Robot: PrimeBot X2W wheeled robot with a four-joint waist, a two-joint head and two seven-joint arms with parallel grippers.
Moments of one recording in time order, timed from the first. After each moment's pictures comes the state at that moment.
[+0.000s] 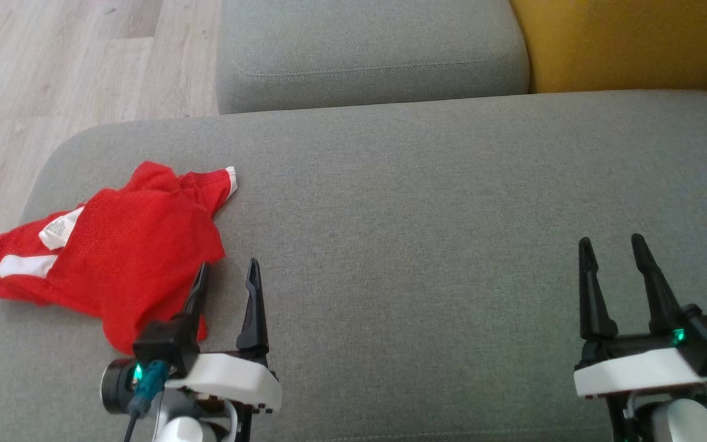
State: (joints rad) left arm 0.01 0.14 -0.44 0.01 -0.32 0.32 -0.18; right arm 0.05 -0.04 -0.01 0.03 0.12 0.12 -0.18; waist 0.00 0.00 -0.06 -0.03
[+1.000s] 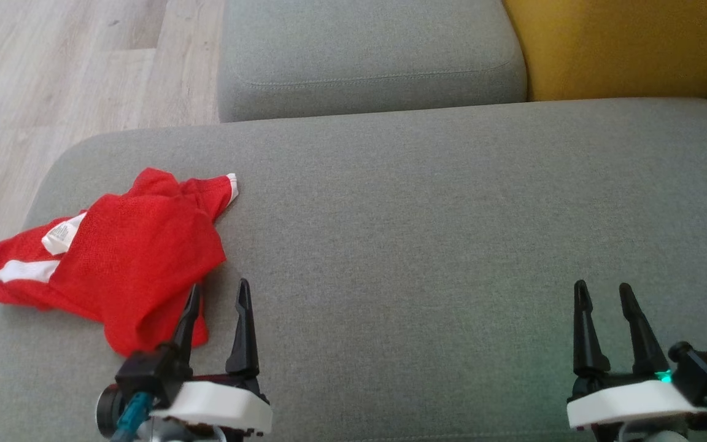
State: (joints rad) left arm 0.10 0.06 -0.31 0.02 -0.27 0.18 -0.25; right arm 0.10 -0.04 0.02 0.18 0.29 0.12 -0.25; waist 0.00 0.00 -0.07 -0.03
